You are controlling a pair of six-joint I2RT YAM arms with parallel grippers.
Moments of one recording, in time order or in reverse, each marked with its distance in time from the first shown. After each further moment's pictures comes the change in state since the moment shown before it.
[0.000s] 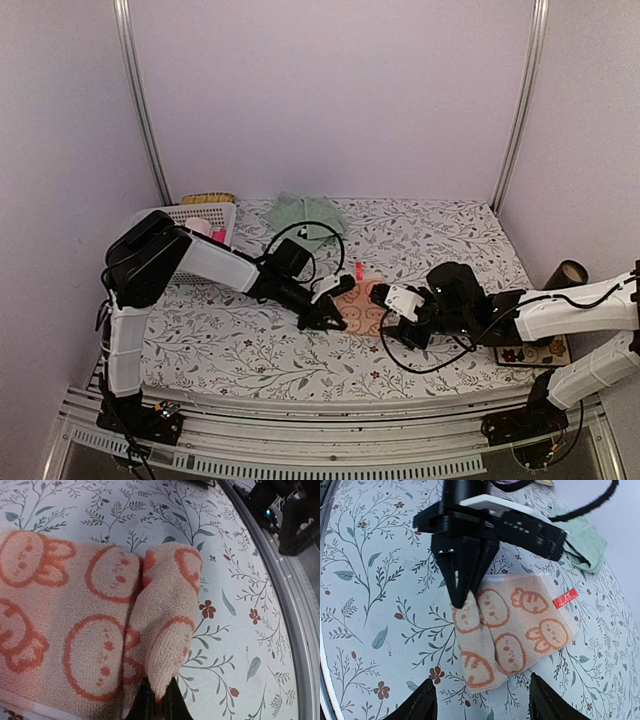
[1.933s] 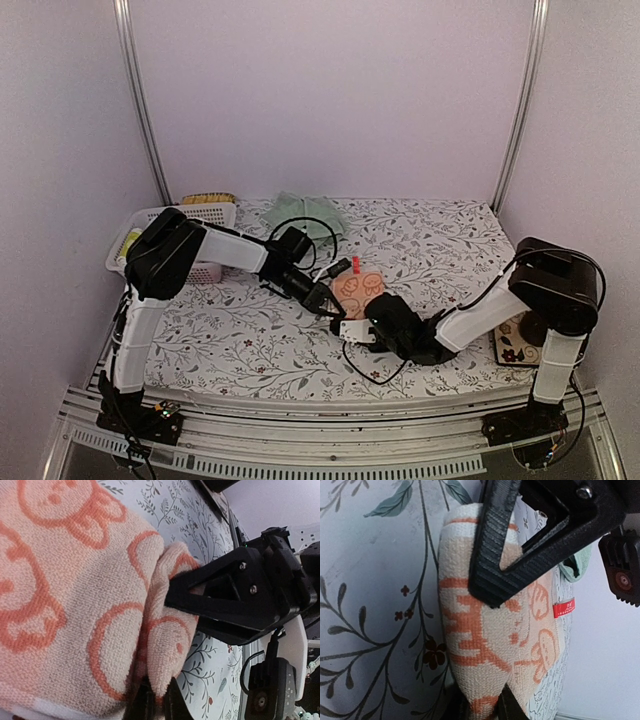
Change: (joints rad) left arm 0.093 0.180 0.293 -0.297 0.195 -0.344; right arm 0.125 0.583 0.138 0.385 0.530 -0.503
